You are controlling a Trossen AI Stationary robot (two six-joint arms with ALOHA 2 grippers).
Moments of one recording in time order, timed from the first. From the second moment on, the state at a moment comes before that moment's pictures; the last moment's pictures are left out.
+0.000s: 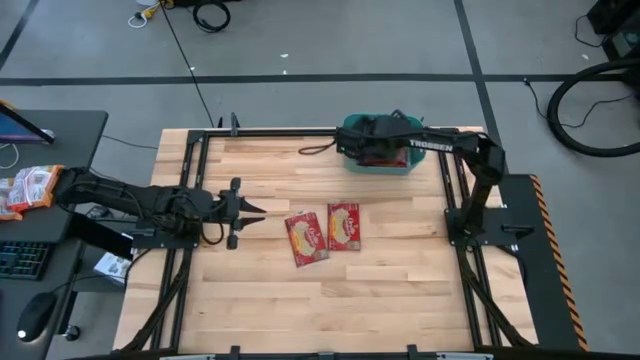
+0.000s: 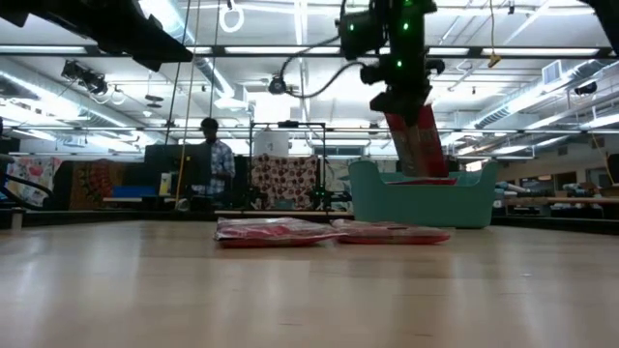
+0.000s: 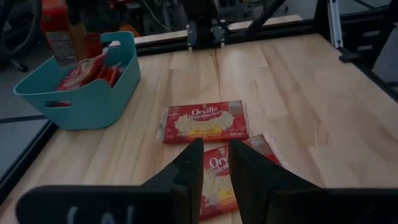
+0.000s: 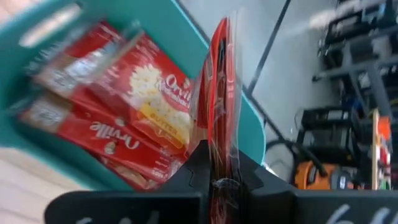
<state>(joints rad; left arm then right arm) -0.19 0.70 0.48 -0.11 -0.27 0.06 -0.32 1.80 1.65 -1.39 0.82 0.52</state>
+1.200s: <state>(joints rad) -0.19 0.90 0.48 -0.05 -0.21 0.06 -0.47 1.79 1.65 -0.91 0.40 0.09</state>
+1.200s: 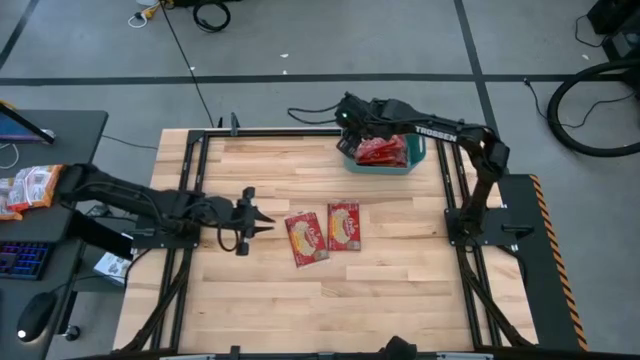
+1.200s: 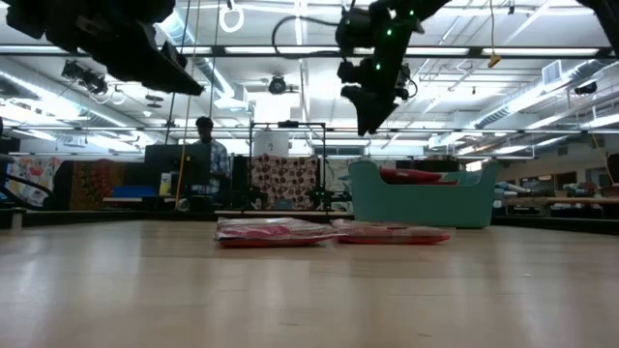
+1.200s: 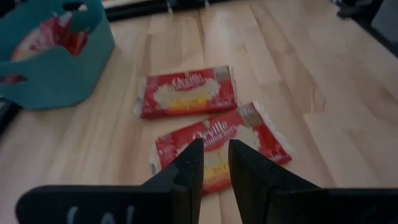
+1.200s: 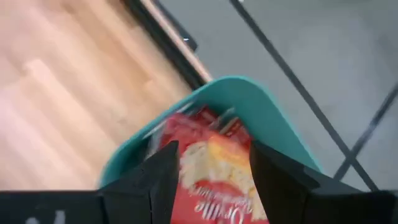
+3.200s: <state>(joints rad) -0.27 1.45 0.54 0.16 -0.30 0.27 -0.14 1.62 1.41 -1.01 0.43 0.27</state>
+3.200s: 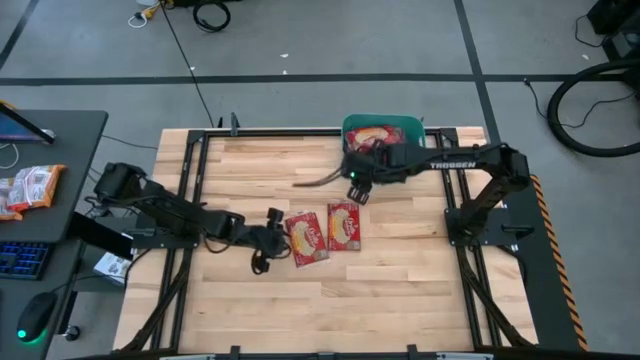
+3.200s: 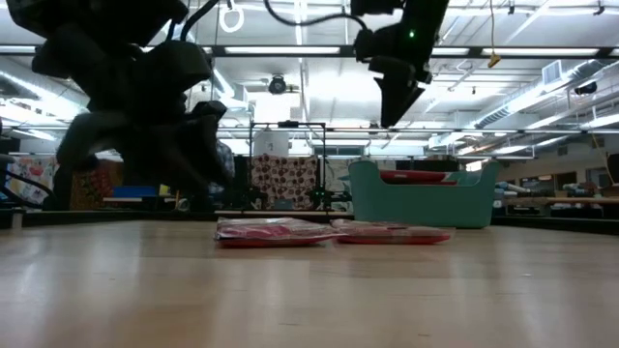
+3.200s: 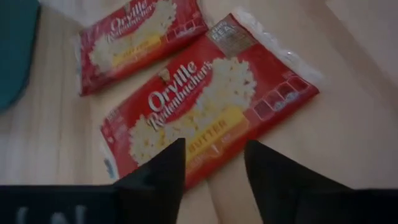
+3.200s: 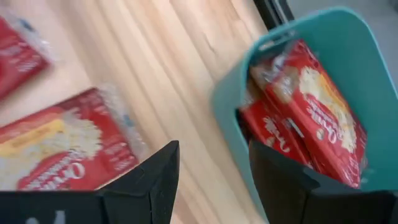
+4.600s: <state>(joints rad) -0.27 1.70 0.68 0.11 -0.39 0.65 0.25 1.62 1.22 -0.64 0.44 0.35</state>
